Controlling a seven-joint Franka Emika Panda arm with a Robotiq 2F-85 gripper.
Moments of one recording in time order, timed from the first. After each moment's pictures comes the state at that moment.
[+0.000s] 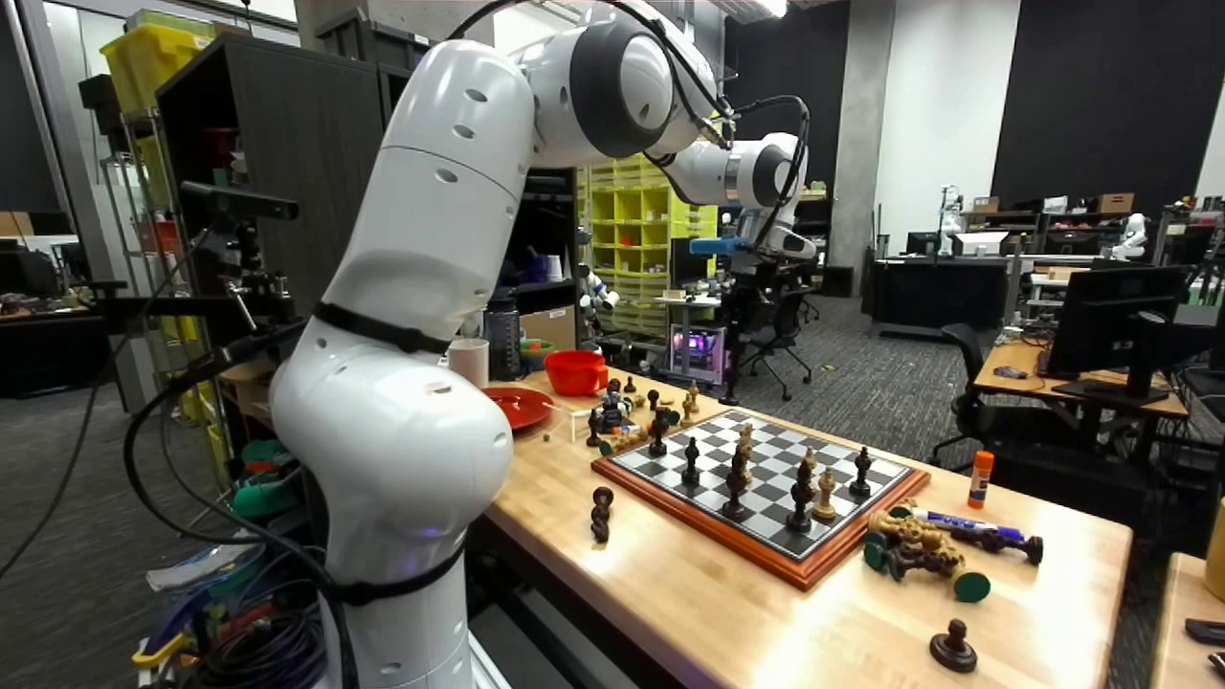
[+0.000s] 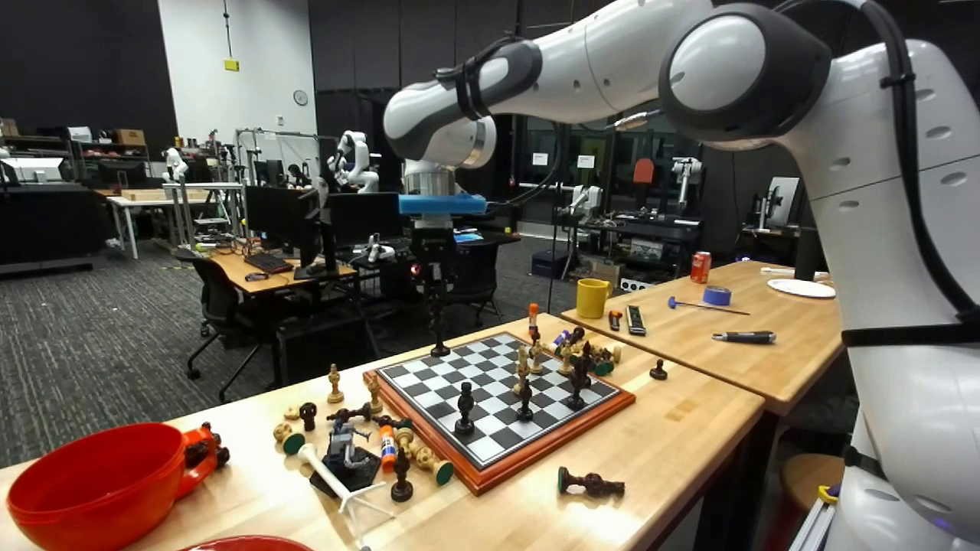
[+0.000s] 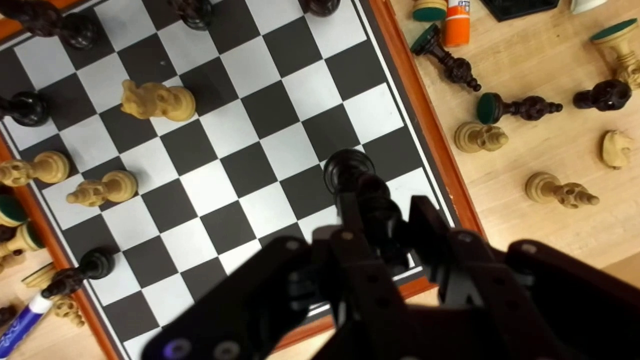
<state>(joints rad) 0.10 0.39 0.02 -1.46 0.09 1.67 0.56</state>
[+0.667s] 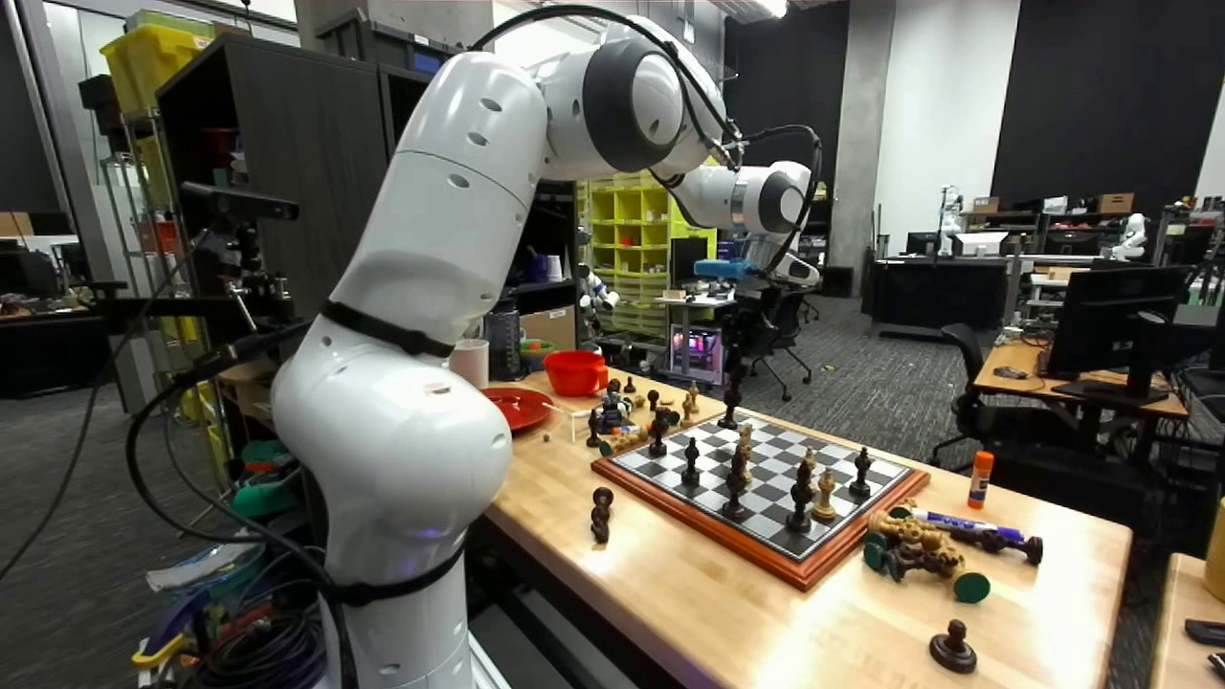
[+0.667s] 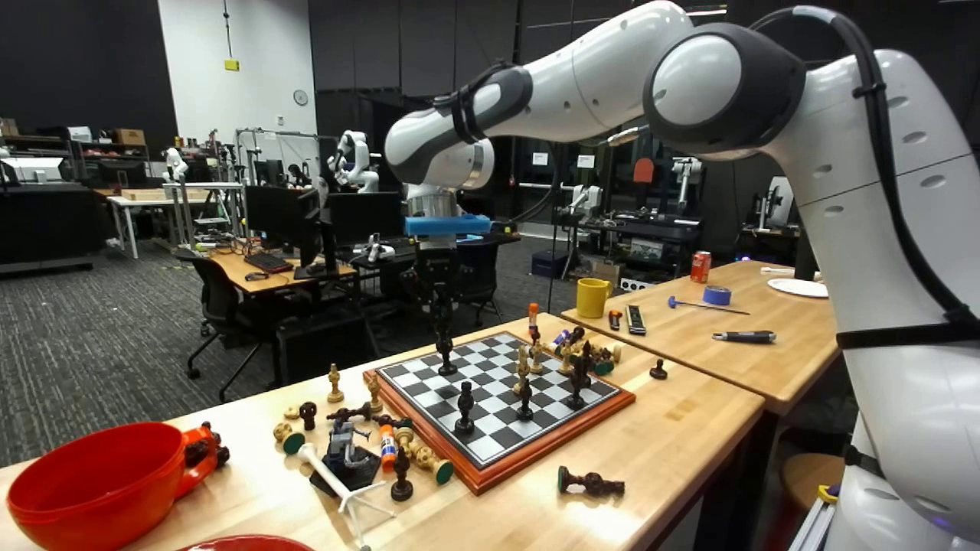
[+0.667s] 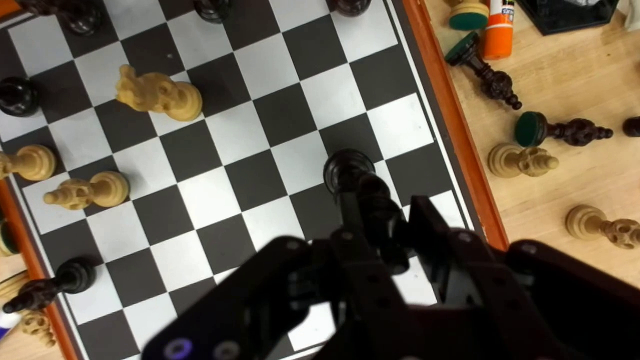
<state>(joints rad) 0.09 0.44 0.02 -1.47 0.10 1.68 0.48</state>
